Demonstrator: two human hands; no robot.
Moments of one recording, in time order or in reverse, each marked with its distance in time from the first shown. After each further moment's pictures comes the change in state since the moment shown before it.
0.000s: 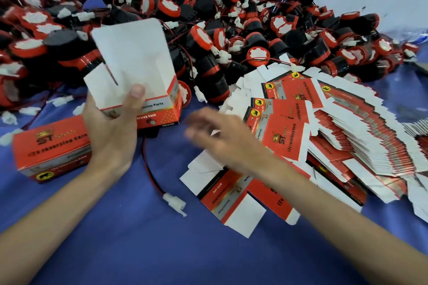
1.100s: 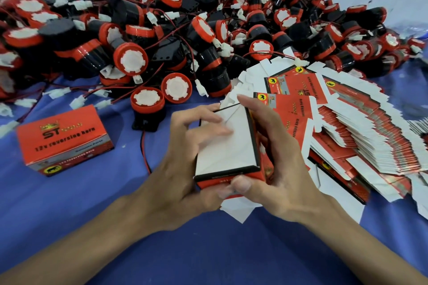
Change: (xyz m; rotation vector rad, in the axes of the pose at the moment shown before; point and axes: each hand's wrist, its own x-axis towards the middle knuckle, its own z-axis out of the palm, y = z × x) left_hand -0.068 0.014 0.033 0.038 -0.667 0.533; right_hand -0.061 0.009 -0.015 0.080 0.209 -0.269
